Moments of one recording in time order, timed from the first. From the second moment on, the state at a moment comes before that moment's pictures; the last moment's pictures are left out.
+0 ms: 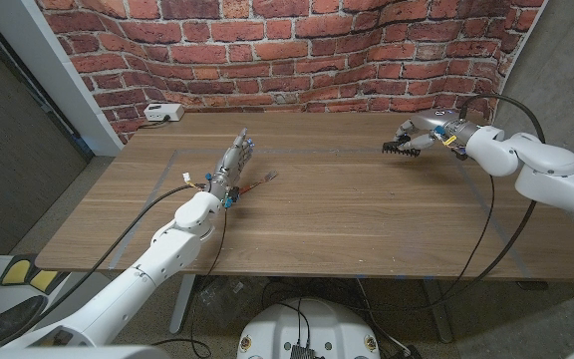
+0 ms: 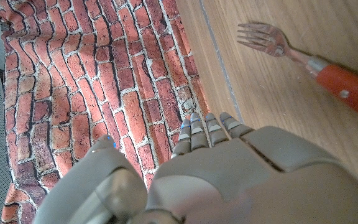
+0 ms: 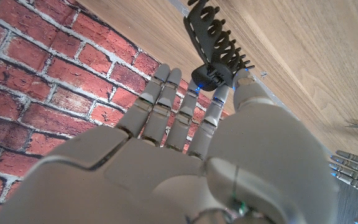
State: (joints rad) left arm 0.97 0.55 0.40 -1.56 -0.58 -0.17 0.15; left_hand 0.30 -0.03 0.18 0.09 0.23 0.13 0.07 0.20 0.18 0.16 0.02 0.21 0.19 0.06 0.01 0.19 0.18 -0.04 0.02 0.23 0.18; right arm -0.77 -1.13 -0.46 -1.76 -0.55 0.01 0.07; right_hand 0.93 0.05 0.39 -0.12 0.20 0.82 -0.22 0.35 0.19 0.80 -0.11 0.29 0.17 0.70 -0.07 0.20 0.17 0.59 -0.06 0.34 0.20
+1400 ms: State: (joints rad) left arm 0.97 0.54 0.41 -1.57 -0.57 -0.16 0.16; left_hand 0.30 -0.03 0.18 0.09 0.23 0.13 0.07 0.20 0.18 0.15 0.01 0.21 0.19 0.06 0.01 0.19 0.18 -0.04 0.02 0.22 0.18; right arm -0.82 -1.13 -0.43 -1.73 -0.55 0.05 -0.09; right_hand 0.96 0.03 0.40 -0.16 0.19 0.97 -0.22 0.36 0.20 1.01 0.02 0.33 0.18 0.85 -0.10 0.19 0.17 0.66 -0.06 0.37 0.20
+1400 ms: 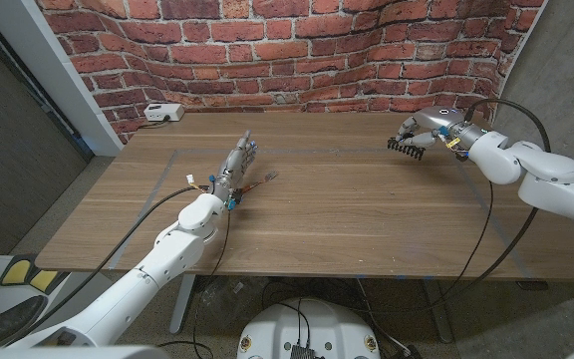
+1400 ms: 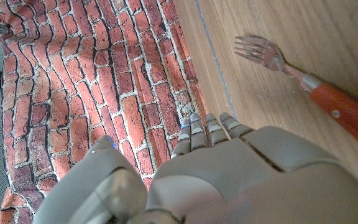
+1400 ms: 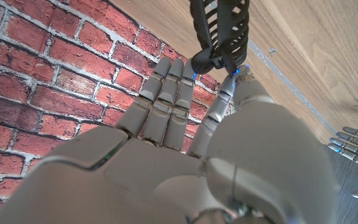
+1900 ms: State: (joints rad) left arm 0.97 0.54 0.42 -1.57 -0.57 -0.15 0.16; left_hand 0.31 -0.04 0.17 0.09 0.23 0.13 0.07 0.20 0.18 0.15 0.01 0.21 0.19 0.06 0.01 0.19 0.18 -0.05 0.02 0.22 0.18; right arm -0.82 -1.12 -0.43 -1.72 -0.56 0.08 -0.12; right_hand 0.99 0.03 0.40 -0.16 0.20 0.95 -0.22 0.34 0.20 1.10 -0.01 0.32 0.18 0.94 -0.11 0.20 0.18 0.68 -0.06 0.38 0.20
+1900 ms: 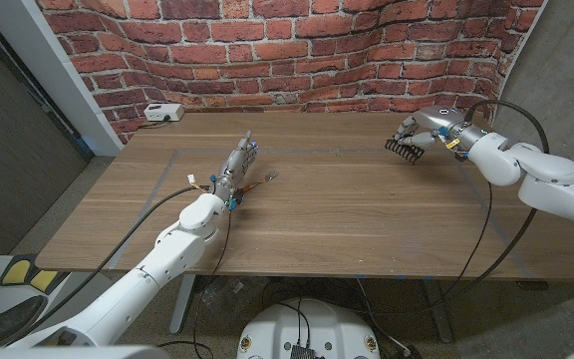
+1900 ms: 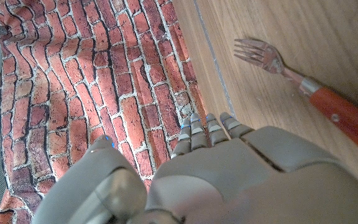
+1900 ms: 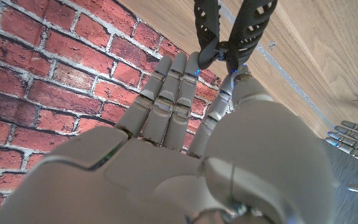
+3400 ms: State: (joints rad) left arm 0.96 0.54 0.42 -1.56 -0.57 -0.15 0.16; left_hand 0.30 -0.03 0.17 0.09 0.23 0.12 0.07 0.20 0.18 0.15 0.01 0.21 0.19 0.05 0.01 0.19 0.18 -0.05 0.02 0.21 0.18; right arm -0.84 -1.12 -0.42 -1.74 -0.57 0.05 -0.13; right_hand 0.99 0.02 0.40 -0.16 0.20 0.92 -0.21 0.32 0.20 1.12 -0.02 0.30 0.18 0.96 -0.12 0.19 0.17 0.68 -0.06 0.38 0.20
